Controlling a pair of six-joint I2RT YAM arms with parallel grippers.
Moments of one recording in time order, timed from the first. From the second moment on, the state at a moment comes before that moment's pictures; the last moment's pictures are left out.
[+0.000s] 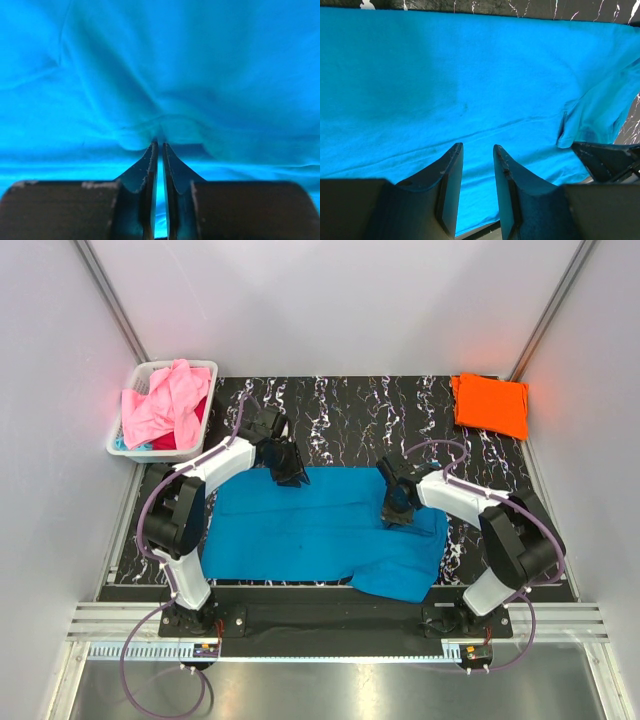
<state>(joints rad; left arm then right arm) -0.41 1.81 1.28 -0.55 0.30 -0.65 0.53 1.61 0.94 -0.62 0.08 0.80</state>
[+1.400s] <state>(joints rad) -0.38 2.01 1.44 -0.88 -0.12 -0.73 0.33 1.88 1.23 -0.69 0.08 0.61</state>
